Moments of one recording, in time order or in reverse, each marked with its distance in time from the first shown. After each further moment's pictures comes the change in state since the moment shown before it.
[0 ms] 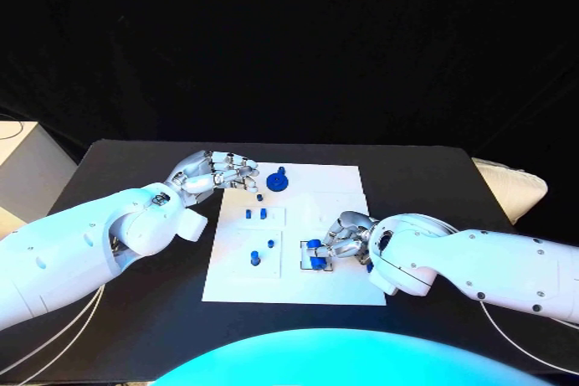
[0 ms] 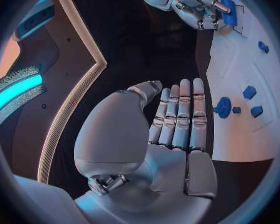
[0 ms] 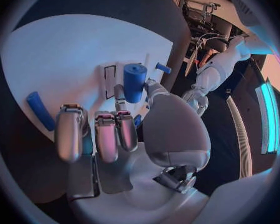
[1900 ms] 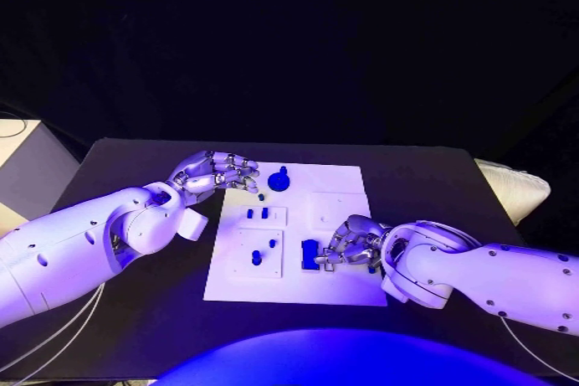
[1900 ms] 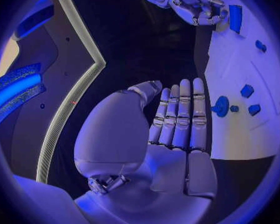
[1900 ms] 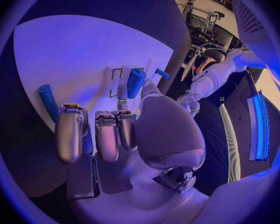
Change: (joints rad) left arm 0.000 -0.007 0.000 -0.003 0.001 0.006 -0.011; left_hand 0.000 0.000 0.000 0.000 0.000 0.000 0.000 0.000 -0.001 0.000 0.000 -0.004 0.000 0.000 0.000 -0.004 0.003 0.000 0.000 0.000 -0.003 -0.002; right arm -0.025 -0.073 0.000 0.059 -0.114 -0.003 0.079; right_hand 0.095 0.040 -0.185 -0.005 -0.266 -0.014 -0.008 0.078 0.028 0.002 -0.009 -0.020 0.000 0.000 -0.007 0.003 0.000 0.000 0.000 0.000 0.008 0.000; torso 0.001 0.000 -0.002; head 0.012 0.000
